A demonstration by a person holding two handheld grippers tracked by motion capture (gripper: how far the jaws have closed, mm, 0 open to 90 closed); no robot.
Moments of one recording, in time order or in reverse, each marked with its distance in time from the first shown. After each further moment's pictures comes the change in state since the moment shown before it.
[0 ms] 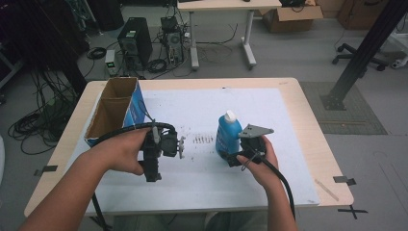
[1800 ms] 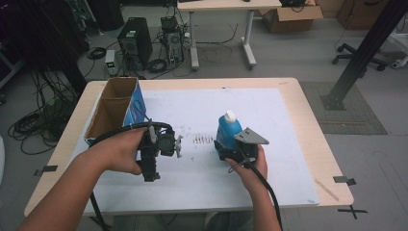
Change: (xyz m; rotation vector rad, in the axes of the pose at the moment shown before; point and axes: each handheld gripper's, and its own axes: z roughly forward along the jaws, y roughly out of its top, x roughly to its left) left arm 0.001 -0.005 0.000 -0.019 0.007 -0.009; right arm 0.020 -0.008 0.018 -0.189 -0.186 0.078
